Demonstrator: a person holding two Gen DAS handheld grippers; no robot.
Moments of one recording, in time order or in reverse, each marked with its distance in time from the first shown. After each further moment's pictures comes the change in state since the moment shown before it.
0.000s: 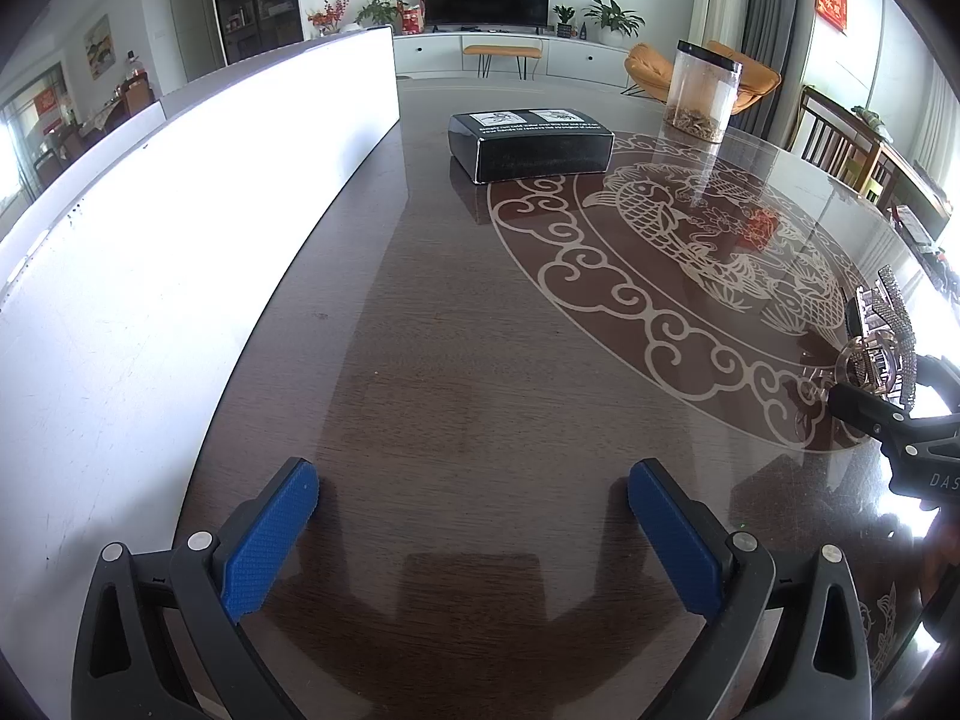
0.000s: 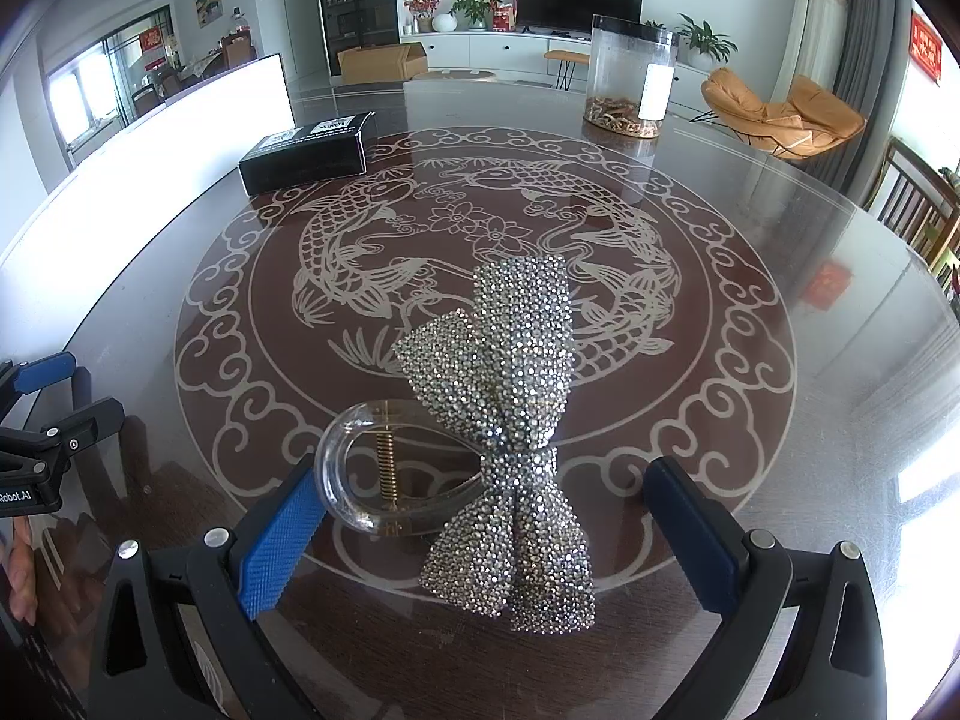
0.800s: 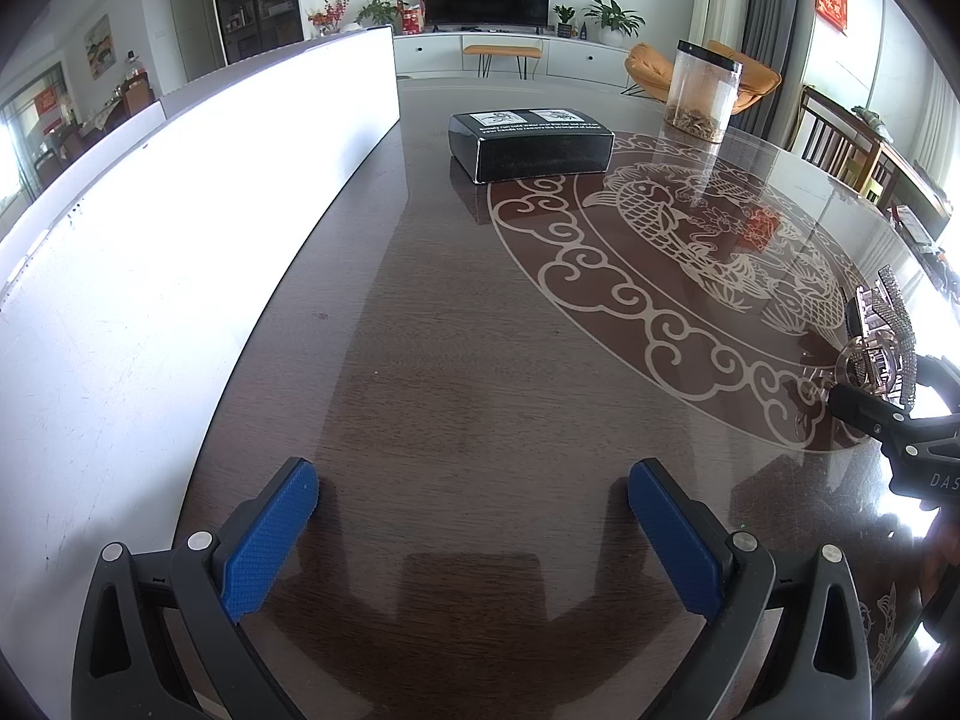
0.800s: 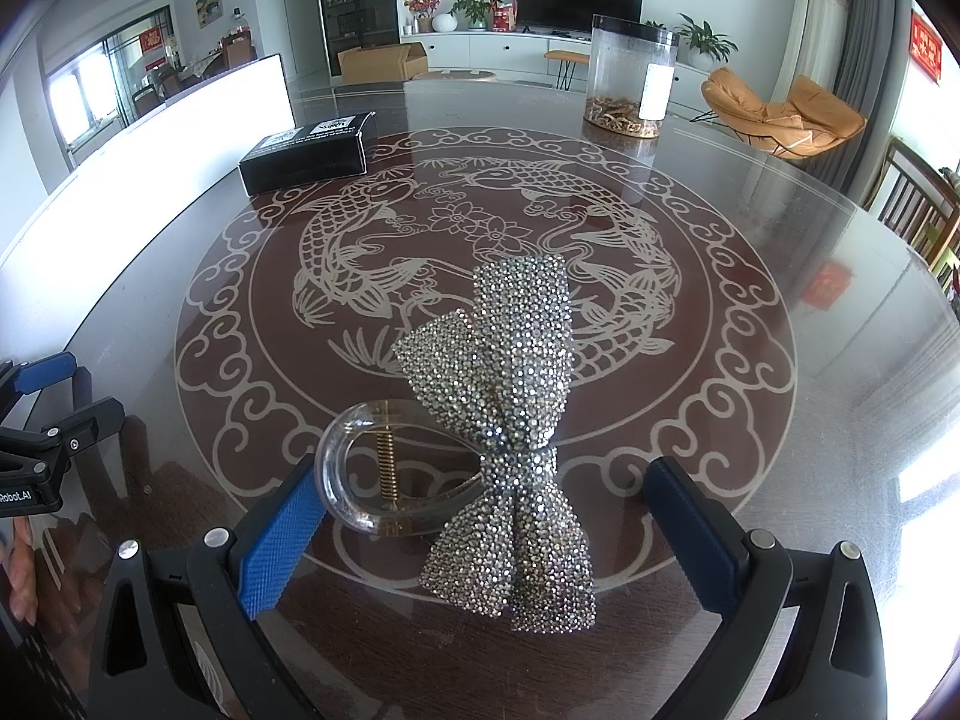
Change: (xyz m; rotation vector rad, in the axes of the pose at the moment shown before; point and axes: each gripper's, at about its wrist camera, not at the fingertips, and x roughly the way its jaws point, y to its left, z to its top) left arm 0.000 0.000 0.000 -0.001 0.000 0.001; right arm 0.000 0.000 0.000 0.000 0.000 0.000
